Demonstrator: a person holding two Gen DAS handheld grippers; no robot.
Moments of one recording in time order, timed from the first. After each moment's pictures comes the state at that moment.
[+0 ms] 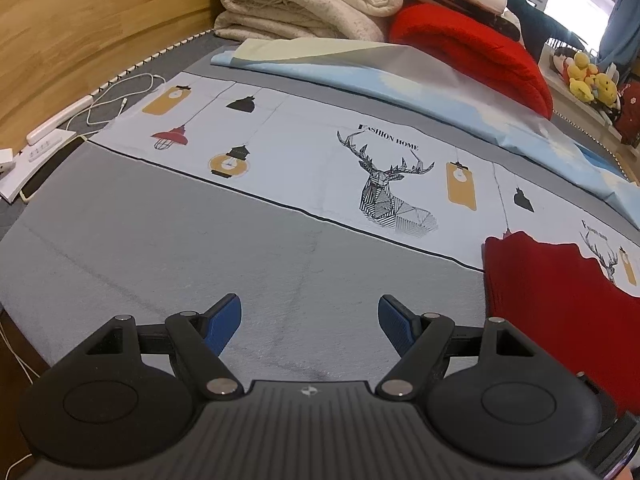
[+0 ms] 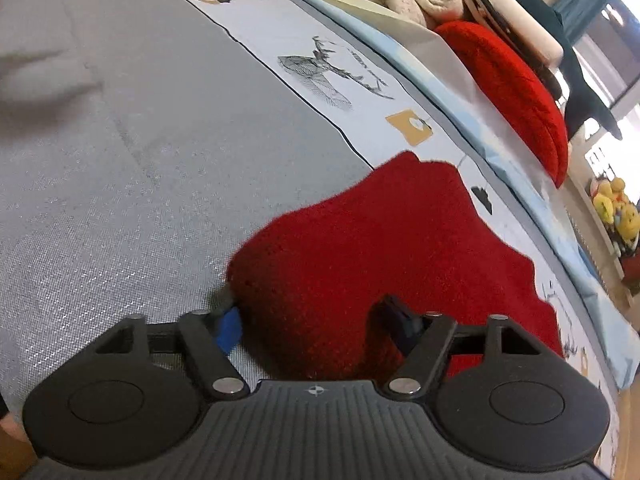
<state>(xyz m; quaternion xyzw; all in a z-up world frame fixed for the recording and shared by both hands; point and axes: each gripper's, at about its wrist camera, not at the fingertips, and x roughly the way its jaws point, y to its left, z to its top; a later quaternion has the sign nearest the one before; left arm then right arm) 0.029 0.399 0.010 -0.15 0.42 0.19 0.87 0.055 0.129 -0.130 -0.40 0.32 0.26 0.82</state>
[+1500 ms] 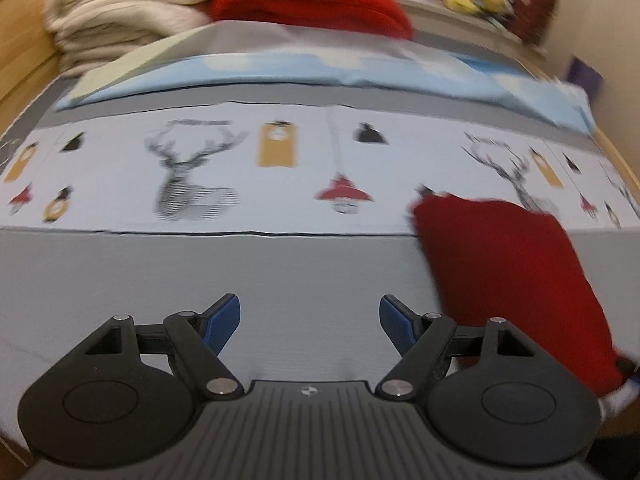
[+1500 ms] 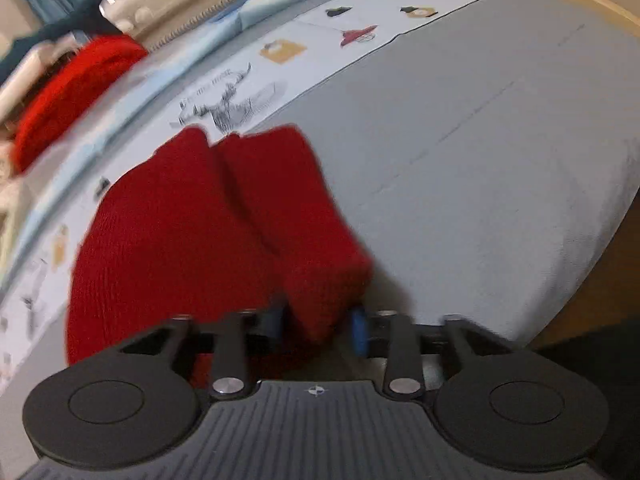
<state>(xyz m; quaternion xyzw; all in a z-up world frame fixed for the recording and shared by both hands) 0.118 0.183 0.005 -0.04 0.46 0.04 0.89 0.021 -0.267 -0.055 0.24 0.44 -0.10 0.86</state>
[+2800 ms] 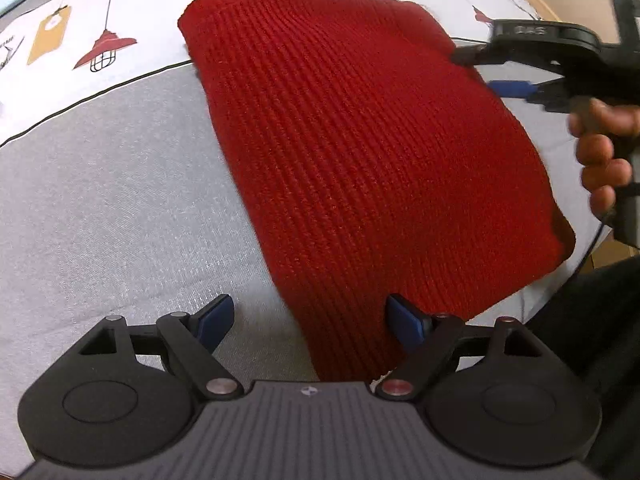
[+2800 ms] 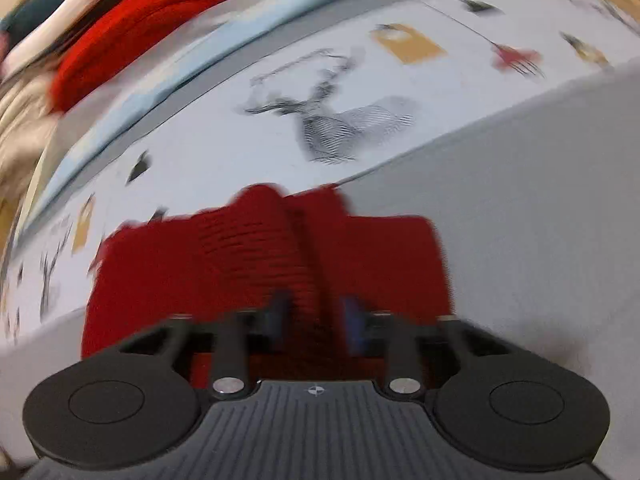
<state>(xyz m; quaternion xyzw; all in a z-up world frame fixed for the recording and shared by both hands) 0.135 0.036 -0.101 0.00 0.62 -0.14 0.77 0.204 -0.264 -0.074 0.19 0.50 0.01 0.85</state>
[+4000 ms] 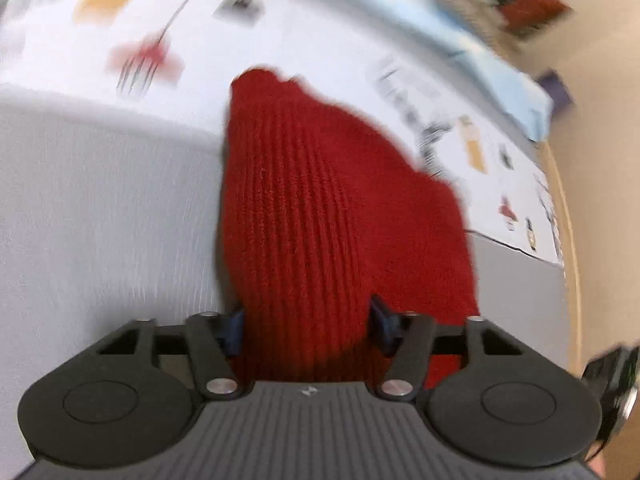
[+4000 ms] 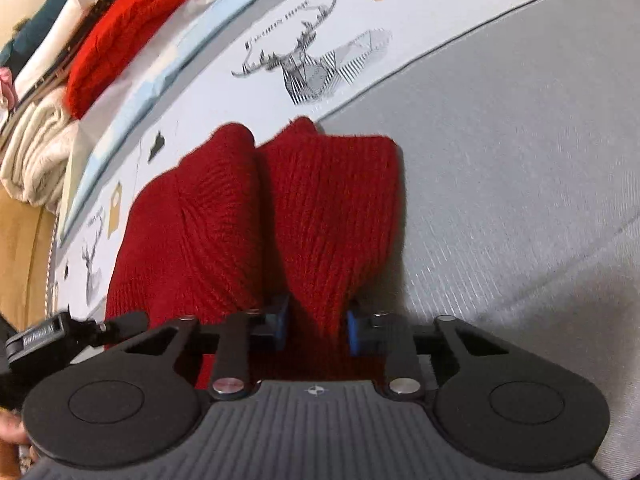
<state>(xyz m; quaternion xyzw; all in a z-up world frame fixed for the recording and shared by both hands) 0.228 0.060 -0.090 -0.23 0.53 -0.06 0.81 0.176 -0.301 -0.098 0.27 0.54 0.08 0.80</state>
